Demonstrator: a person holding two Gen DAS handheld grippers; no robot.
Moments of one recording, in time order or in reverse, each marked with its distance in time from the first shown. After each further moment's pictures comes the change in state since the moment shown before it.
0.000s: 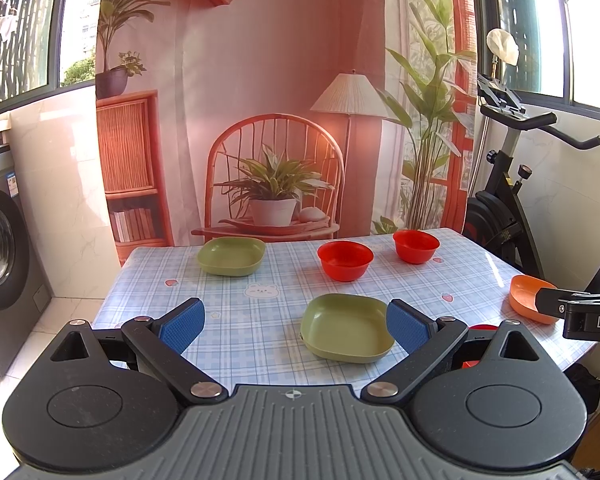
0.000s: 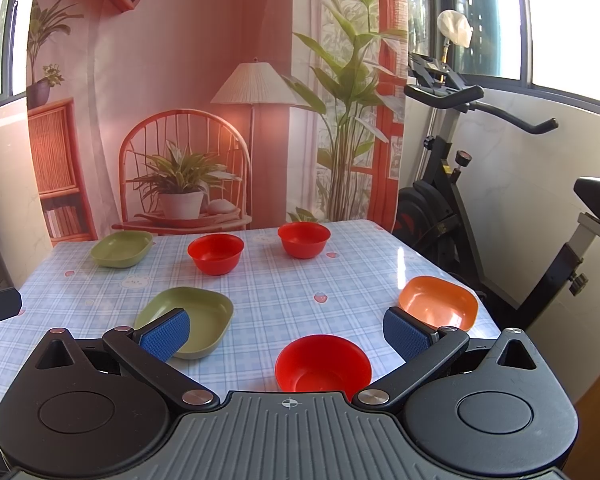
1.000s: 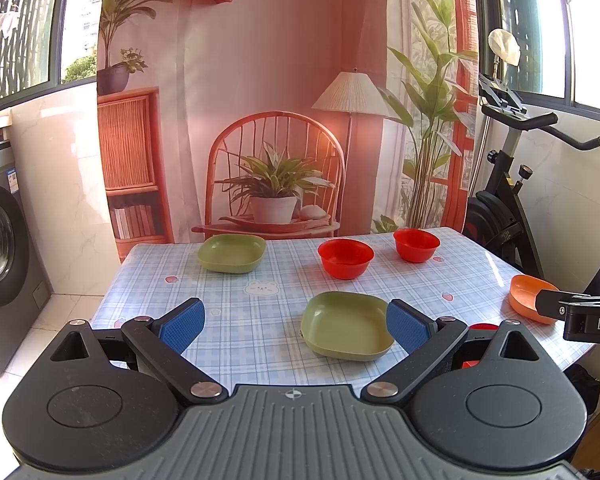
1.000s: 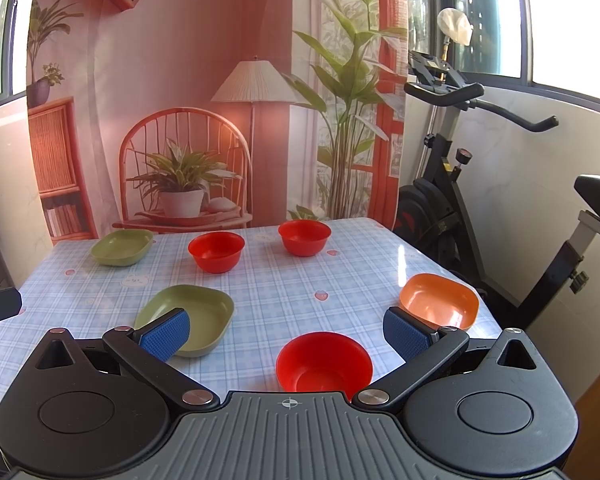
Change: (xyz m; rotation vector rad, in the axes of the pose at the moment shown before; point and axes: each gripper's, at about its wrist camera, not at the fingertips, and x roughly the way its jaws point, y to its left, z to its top) left arm 0.000 0.000 0.000 -0.004 0.003 -0.002; right arm 0.001 0.000 -0.001 0.001 0.003 0.000
